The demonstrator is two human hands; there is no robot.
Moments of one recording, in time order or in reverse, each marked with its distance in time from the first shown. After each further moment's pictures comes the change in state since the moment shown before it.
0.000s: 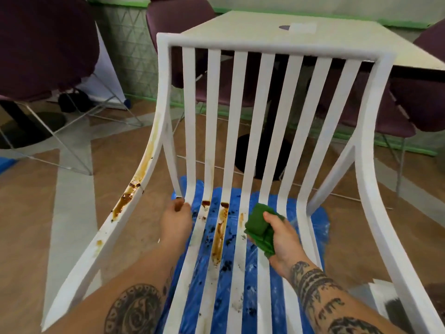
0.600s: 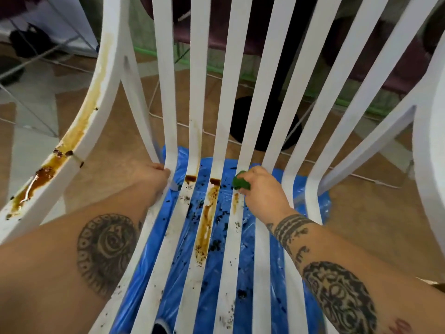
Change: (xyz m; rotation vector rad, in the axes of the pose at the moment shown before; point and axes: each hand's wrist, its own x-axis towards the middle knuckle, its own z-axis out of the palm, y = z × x) left_hand 0.135 -0.036 0.041 0.295 -0.036 -0.077; right_hand 0.127 0.006 0.015 -1.618 -0.149 -0.654
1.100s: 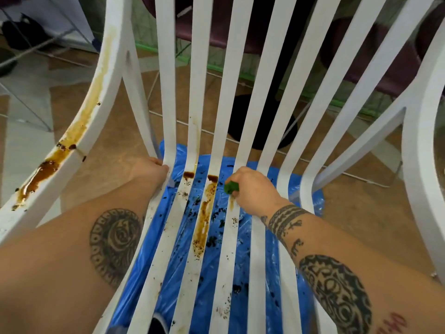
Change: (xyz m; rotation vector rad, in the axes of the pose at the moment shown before) left_hand 0.004 0.004 -0.007 0.147 0.019 -0.006; right_hand 0.002 -0.018 -0.013 -0.129 -0.204 -0.047
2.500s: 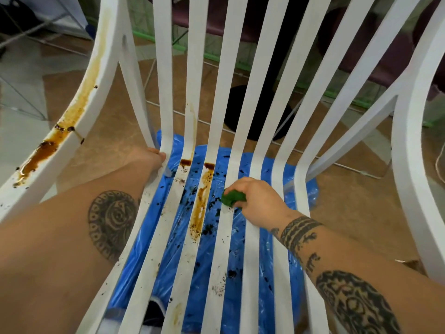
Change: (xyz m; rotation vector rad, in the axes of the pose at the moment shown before) left_hand 0.000 -0.001 -0.004 0.050 -0.067 -0.022; right_hand -0.052 0.010 0.012 0.256 -0.066 -0.014
